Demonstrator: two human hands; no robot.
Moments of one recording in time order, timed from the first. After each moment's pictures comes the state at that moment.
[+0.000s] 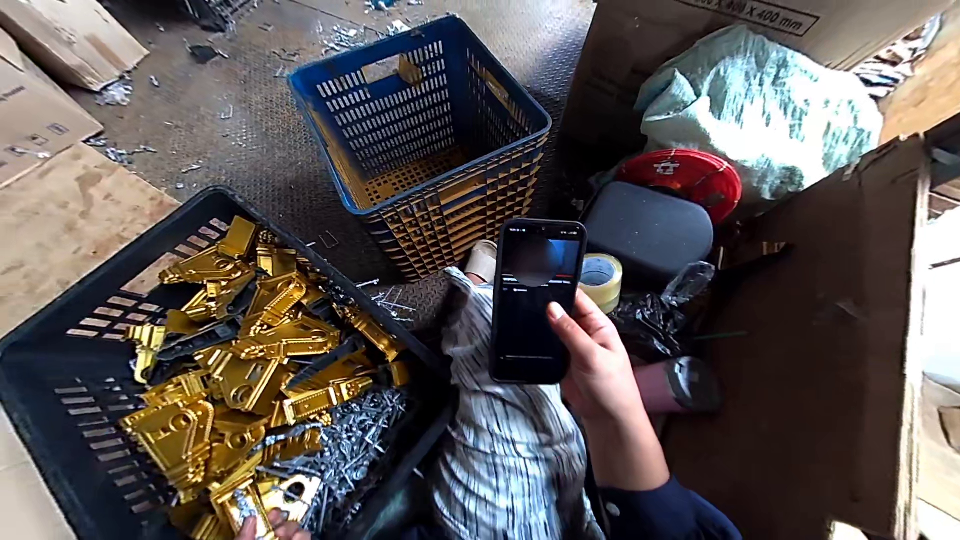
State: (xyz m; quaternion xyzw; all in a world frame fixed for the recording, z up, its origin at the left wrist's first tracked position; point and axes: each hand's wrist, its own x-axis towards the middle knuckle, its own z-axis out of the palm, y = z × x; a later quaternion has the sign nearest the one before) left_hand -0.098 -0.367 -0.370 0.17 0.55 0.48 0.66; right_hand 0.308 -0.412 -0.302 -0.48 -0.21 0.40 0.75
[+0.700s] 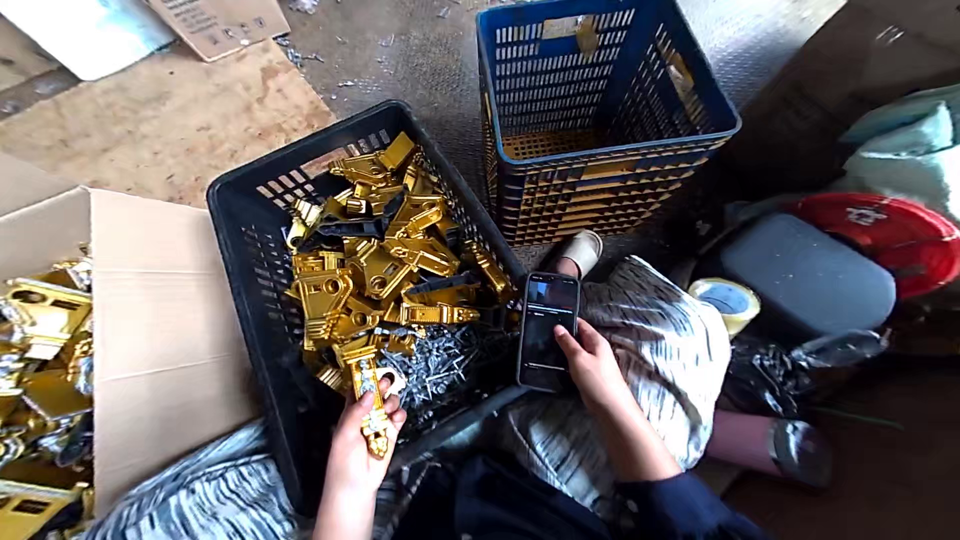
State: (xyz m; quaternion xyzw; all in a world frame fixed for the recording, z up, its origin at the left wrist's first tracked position) left_hand -0.092 -0.375 -0.370 0.14 0.41 0.58 0.69; right_hand 0.222 -0.369 -0.372 -0.69 -0.28 0.48 0.45
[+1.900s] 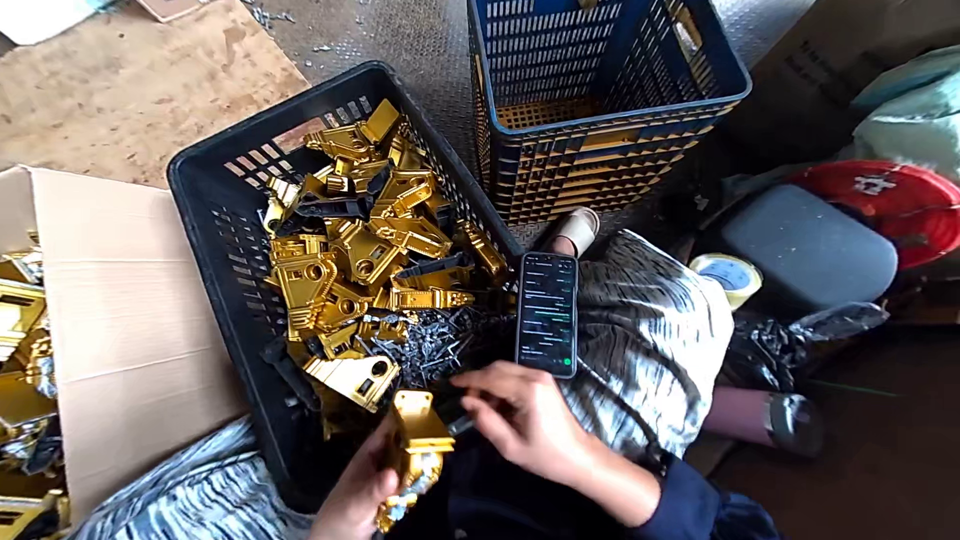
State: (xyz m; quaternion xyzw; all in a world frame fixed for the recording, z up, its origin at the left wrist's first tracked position) left_hand -0.108 -0.411 -0.361 0.39 0.23 0.36 0.82; right_hand 0.149 -0.404 -0.336 -0.49 -0.67 0.34 0.44
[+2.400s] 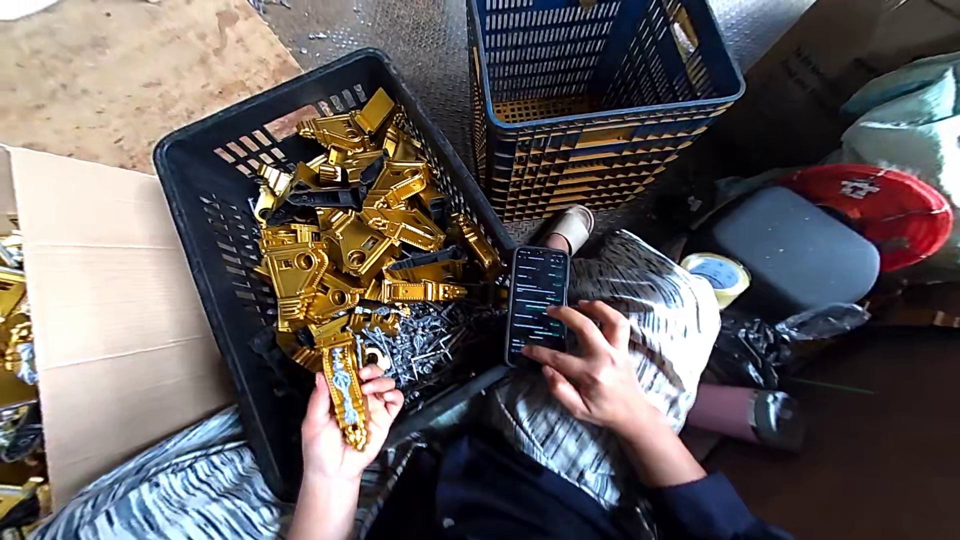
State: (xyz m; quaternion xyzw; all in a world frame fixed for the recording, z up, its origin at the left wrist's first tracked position) left_hand -0.099 -0.375 -0.379 0.01 0.20 0.53 0.82; right_hand 0.249 -0.416 -0.383 -0.54 -0.77 0.03 0.32
